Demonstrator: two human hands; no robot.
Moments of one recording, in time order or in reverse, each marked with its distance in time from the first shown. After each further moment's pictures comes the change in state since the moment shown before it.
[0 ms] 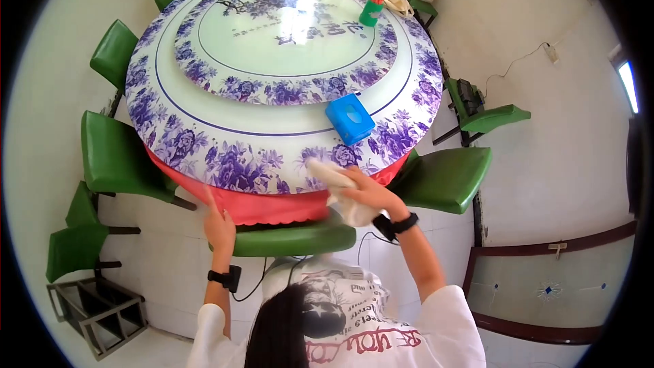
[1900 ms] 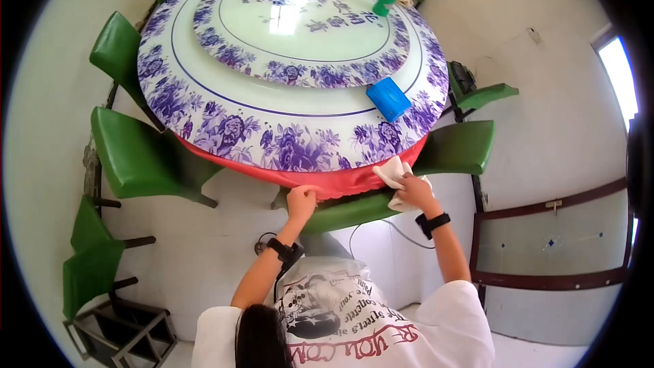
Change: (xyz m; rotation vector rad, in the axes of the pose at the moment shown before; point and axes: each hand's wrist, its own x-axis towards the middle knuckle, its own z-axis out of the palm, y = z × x) left_hand 0.043 -0.076 0.031 -0.761 -0.539 0.235; right_hand -0.007 0.022 0.143 -0.976 0.301 0.529
